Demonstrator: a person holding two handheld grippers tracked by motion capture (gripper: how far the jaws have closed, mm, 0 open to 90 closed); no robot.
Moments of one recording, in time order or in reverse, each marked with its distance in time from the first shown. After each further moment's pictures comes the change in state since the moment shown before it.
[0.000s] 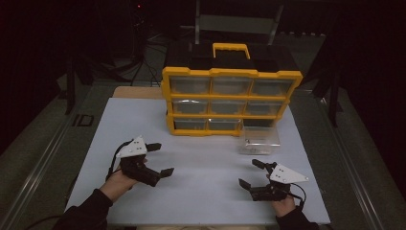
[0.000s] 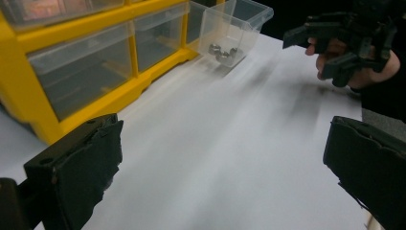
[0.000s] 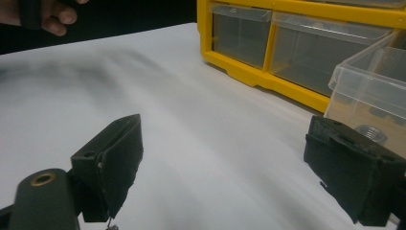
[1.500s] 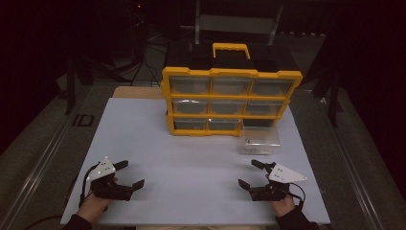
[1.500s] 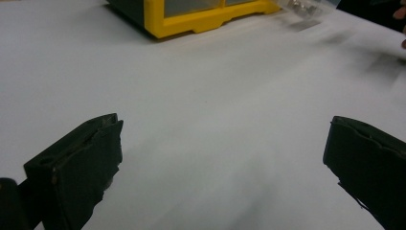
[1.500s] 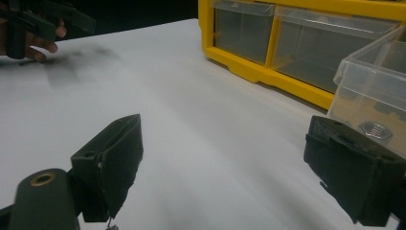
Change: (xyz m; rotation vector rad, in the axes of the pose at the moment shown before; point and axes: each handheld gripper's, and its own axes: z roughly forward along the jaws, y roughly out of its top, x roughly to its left) left arm 0.015 -0.092 -0.049 0.010 0.231 -0.146; right arm 0.000 -0.001 0.002 0.014 0.006 0.002
